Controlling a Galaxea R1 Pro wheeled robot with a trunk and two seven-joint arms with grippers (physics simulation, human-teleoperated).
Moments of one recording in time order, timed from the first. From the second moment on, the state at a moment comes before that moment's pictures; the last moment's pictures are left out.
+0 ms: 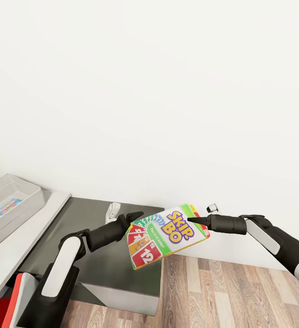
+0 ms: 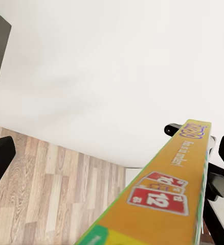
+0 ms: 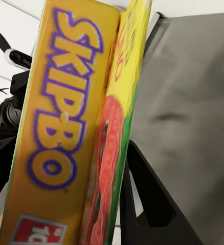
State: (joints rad) left arm -0.41 -0.05 -0.07 -1.52 1.22 0.90 0.13; right arm -0.83 -0.53 0.69 -0.90 -1.07 0.66 1.08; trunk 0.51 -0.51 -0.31
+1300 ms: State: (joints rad) left arm -0.41 -0.05 -0.07 -1.52 1.22 0.90 0.13; right arm -0.85 -0.54 0.67 -0.89 -1.08 0.77 1.07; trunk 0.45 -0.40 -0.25
